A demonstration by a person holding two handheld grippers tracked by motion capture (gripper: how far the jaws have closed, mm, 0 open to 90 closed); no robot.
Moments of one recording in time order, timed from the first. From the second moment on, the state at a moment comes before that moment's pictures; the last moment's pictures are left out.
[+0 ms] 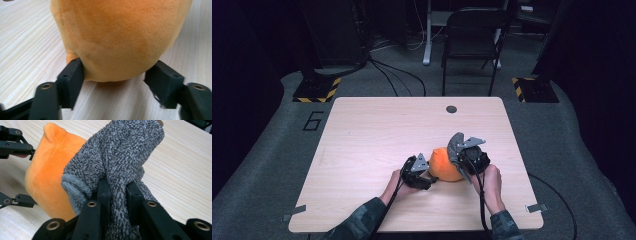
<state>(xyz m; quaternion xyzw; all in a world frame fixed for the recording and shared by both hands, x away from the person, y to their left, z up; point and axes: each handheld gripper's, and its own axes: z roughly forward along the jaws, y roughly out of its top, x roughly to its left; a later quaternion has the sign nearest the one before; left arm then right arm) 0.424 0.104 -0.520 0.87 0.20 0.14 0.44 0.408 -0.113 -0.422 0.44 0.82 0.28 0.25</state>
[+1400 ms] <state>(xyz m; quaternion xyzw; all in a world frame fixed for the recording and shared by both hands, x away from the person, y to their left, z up) 0.422 0.128 -0.480 0.78 0.32 -0.02 0.53 0.409 -0.211 -0.408 0.53 0.74 0.31 0.27</state>
